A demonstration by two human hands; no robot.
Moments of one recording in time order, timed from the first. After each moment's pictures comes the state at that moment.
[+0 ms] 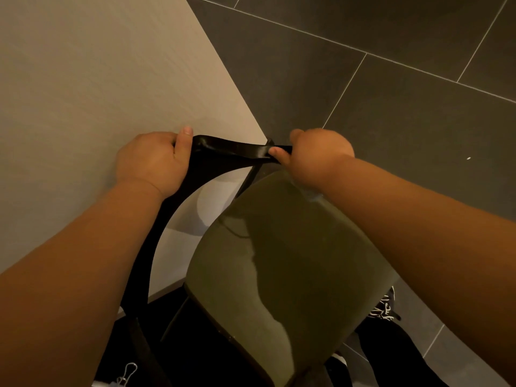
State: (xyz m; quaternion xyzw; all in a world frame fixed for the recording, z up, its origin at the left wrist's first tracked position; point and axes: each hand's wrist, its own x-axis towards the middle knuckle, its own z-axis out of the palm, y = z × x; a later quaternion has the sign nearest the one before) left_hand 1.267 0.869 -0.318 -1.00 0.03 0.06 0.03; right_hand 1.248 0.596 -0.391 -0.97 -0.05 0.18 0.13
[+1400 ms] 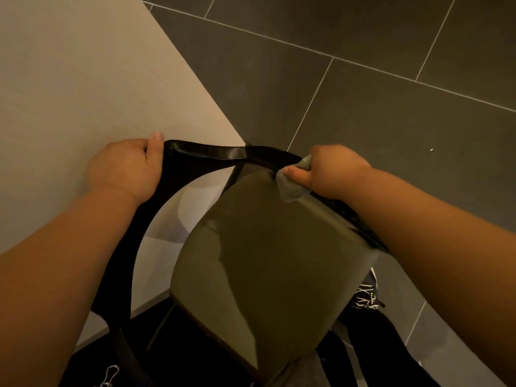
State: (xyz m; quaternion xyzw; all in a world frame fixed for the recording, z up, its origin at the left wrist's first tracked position) left_hand 1.264 0.866 -0.315 -1.00 0.02 0.07 0.03; right_hand 1.201 0.524 -0.386 -0.93 0.00 0.28 0.22
